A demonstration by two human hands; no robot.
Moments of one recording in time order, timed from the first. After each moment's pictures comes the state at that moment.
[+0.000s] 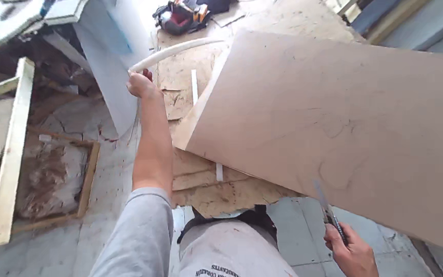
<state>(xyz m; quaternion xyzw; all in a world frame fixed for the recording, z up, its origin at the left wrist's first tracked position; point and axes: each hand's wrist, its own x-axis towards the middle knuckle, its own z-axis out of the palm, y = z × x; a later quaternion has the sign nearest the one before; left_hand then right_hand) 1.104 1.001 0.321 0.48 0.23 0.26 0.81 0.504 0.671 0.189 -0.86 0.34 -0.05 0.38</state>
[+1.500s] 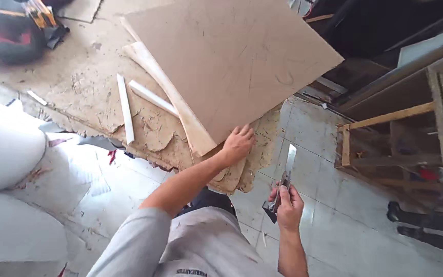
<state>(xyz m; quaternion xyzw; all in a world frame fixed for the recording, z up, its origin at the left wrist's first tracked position) 0.942 1.028 0.185 0.50 -0.84 -0.15 0.13 0.735 1.195 0.211 -0.50 0.58 -0.50 0.40</state>
